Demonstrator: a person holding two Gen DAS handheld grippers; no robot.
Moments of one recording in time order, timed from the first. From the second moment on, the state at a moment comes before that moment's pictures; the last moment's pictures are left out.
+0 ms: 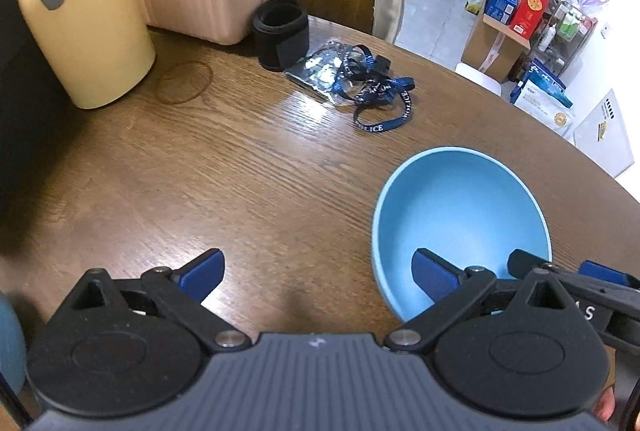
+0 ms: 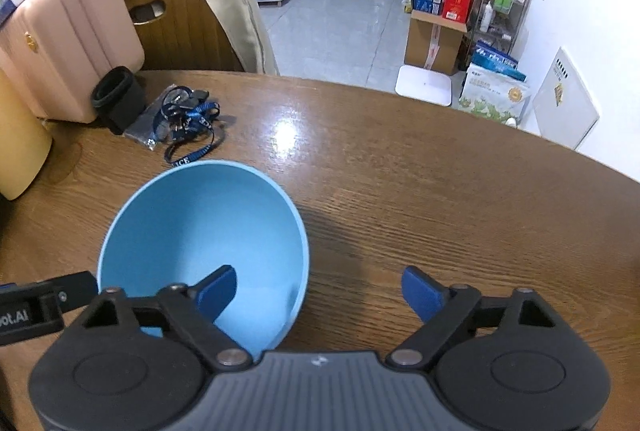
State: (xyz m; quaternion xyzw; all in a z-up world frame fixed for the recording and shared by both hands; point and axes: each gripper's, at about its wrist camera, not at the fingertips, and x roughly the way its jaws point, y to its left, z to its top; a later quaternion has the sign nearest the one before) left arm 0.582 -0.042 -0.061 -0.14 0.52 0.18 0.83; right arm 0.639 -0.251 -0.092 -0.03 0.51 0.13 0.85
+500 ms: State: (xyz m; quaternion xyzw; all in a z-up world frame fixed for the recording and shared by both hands) left arm 0.606 -0.052 -0.089 -0.14 0.54 0.17 0.81; right arm 0.653 -0.262 -0.121 0.01 0.53 0.14 0.83
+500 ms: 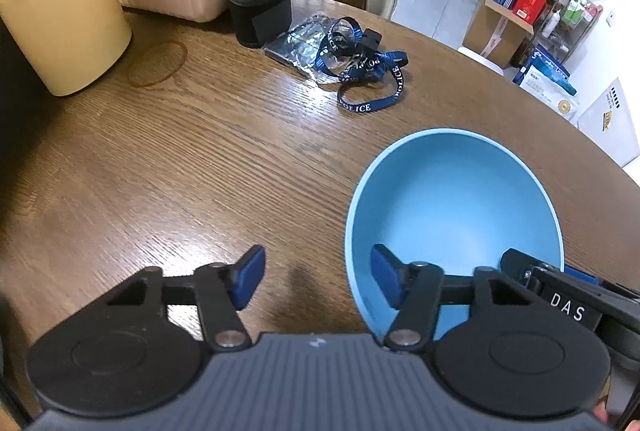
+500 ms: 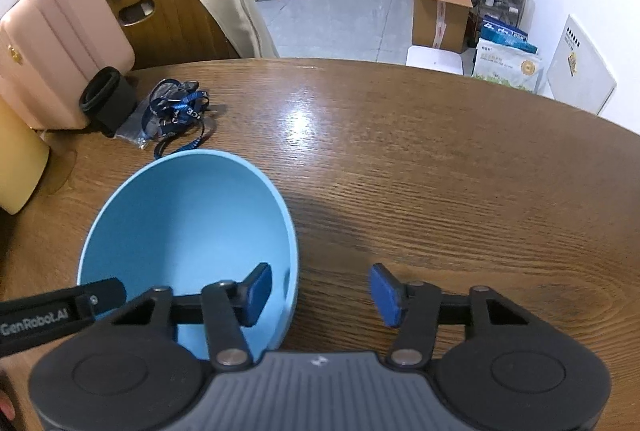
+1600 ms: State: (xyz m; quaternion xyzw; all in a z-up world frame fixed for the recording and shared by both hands) left arm 0.609 -0.063 -0.089 -0.14 0.52 0.14 0.83; right arm 0.650 -0.267 -0.123 0.07 0.52 0.16 0.84
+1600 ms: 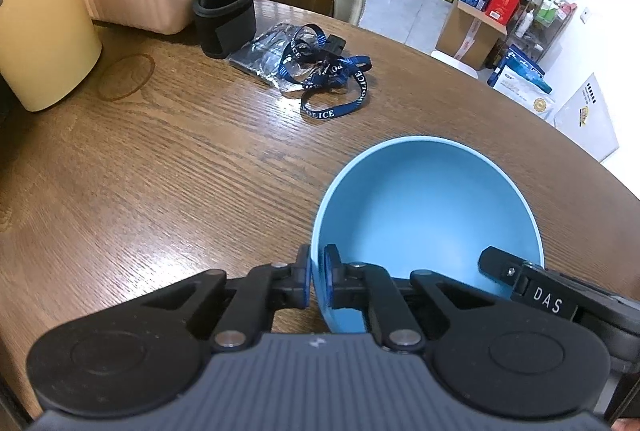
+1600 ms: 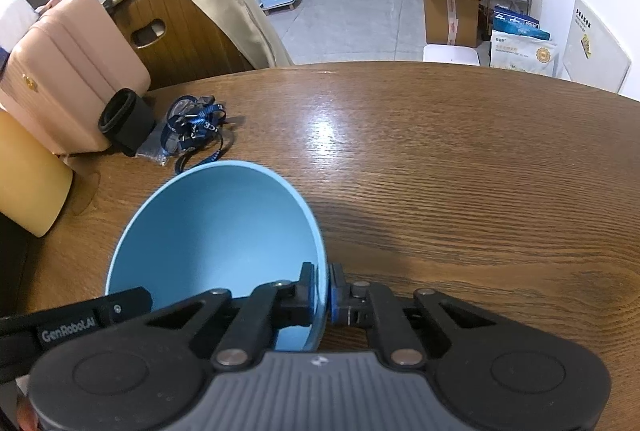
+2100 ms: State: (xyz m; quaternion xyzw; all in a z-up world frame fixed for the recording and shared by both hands) left arm 0.602 -0.063 -0.078 -0.14 0.51 0.14 0.84; right arm 0.642 -0.270 -0.114 0.08 0.51 0.16 0.84
